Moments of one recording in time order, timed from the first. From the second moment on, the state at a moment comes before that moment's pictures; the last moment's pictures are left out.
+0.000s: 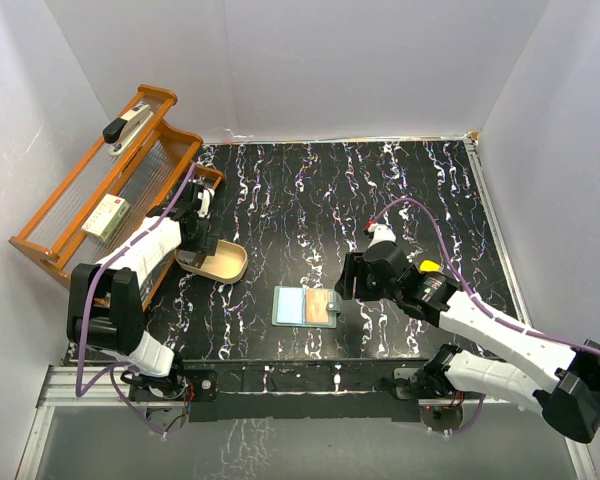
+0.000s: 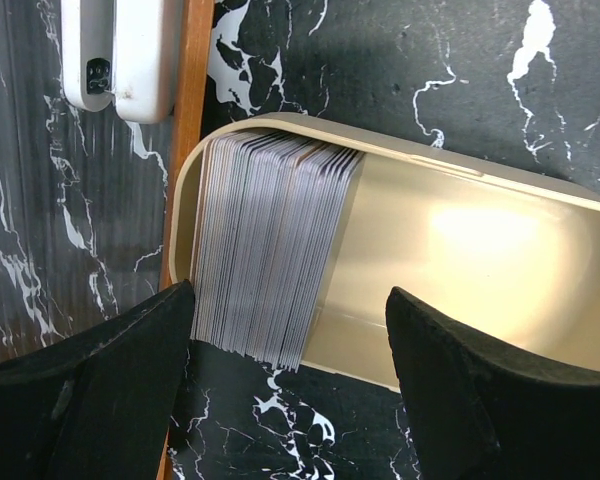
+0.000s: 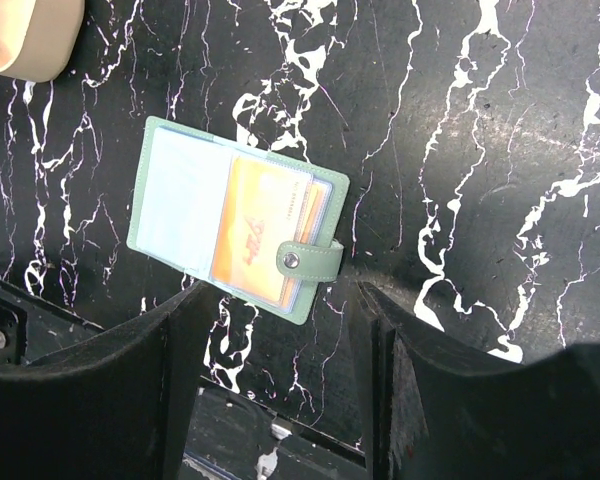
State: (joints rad) left arm -0.18 1.53 1.02 -0.61 -0.19 0.06; right arm 0.79 0.95 0.68 -0.47 0.12 0.65
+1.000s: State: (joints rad) left arm -0.16 1.58 1.04 -0.63 -0.25 0.07; right arm 0.79 0.96 0.68 -0.46 0.11 0.65
